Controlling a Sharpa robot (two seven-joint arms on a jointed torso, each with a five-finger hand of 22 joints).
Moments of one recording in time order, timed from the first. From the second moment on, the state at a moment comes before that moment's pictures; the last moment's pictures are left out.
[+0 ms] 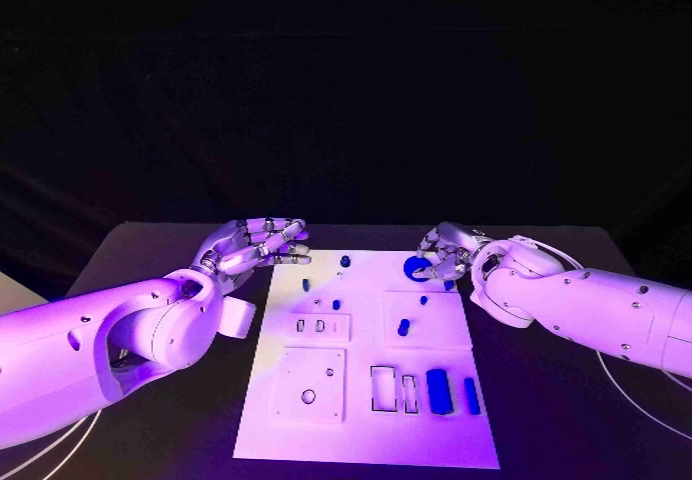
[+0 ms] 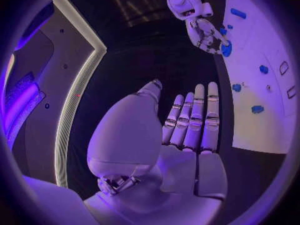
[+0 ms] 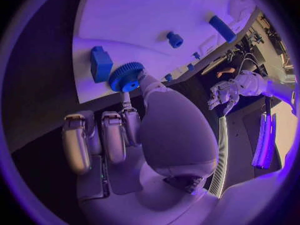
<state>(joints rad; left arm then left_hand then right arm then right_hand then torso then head) 1.24 -0.97 -0.04 1.68 -0.06 -0.33 0.41 1.44 -0.10 0.15 0.29 0.23 0.80 0.20 0.19 0.13 0.93 0.21 0.07 0.07 0.93 0.15 0.31 0.31 0.17 0.90 0.25 0.31 0.12 1.31 -0.71 -0.13 1.28 -1.28 -0.37 -0.23 1.43 -0.18 0.22 0.21 0.06 0.87 0.15 0.30 0.37 1.42 0.07 1.45 1.31 1.46 -0.01 1.55 1.31 0.01 1.47 0.10 1.57 1.31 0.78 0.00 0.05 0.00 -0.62</state>
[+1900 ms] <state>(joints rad) 1.24 -0.97 -0.04 1.68 -0.06 -0.33 0.41 1.44 -0.10 0.15 0.29 0.23 0.80 0.20 0.19 0.13 0.93 0.21 0.07 0.07 0.93 0.16 0.31 0.32 0.17 0.90 0.25 0.31 0.12 1.30 -0.43 -0.14 1.30 -1.53 -0.46 -0.26 1.45 -0.18 0.43 0.14 0.06 0.92 0.14 0.32 0.36 1.43 0.05 1.44 1.31 1.46 -0.02 1.55 1.31 0.01 1.47 0.08 1.57 1.31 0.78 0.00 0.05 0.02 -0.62</state>
